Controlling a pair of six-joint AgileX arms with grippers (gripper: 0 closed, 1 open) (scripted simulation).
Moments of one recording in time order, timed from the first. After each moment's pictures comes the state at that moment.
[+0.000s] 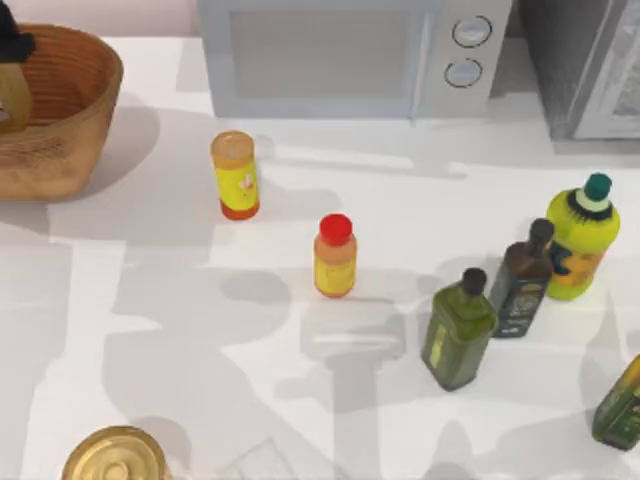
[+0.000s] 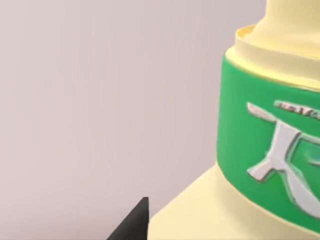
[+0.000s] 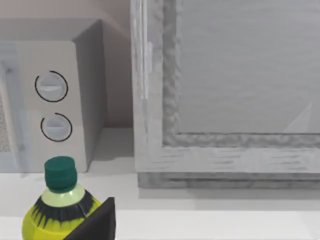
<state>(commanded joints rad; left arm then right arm) 0.14 1.93 0.97 0.98 0.17 0.02 0.00 0.00 0.00 0.00 0.00 0.00</state>
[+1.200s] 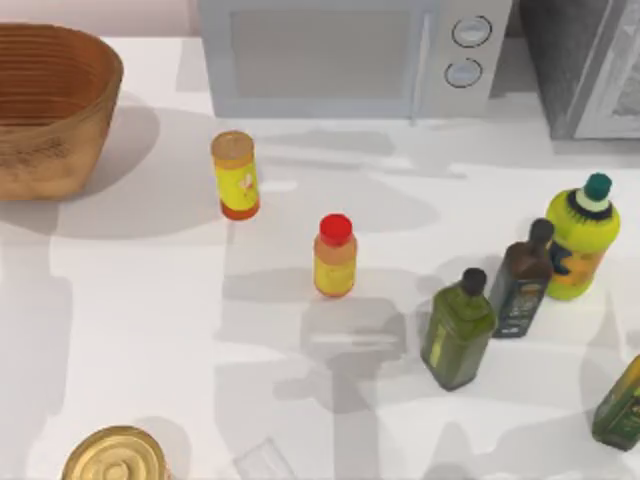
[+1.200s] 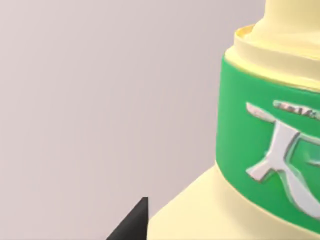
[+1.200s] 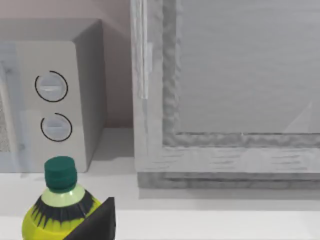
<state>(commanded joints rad) 0.14 1.68 1.12 0.54 0.17 0.02 0.00 0.00 0.00 0.00 0.00 0.00</state>
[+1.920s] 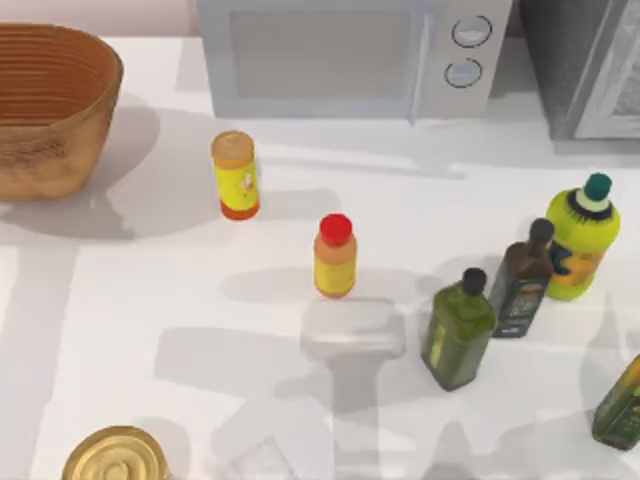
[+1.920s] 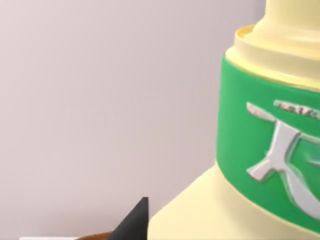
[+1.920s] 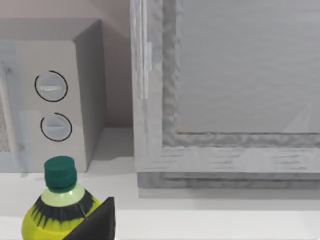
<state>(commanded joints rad) 0.07 0.80 0.56 0.28 0.08 0.01 0.00 0.00 0.00 0.00 0.00 0.00</state>
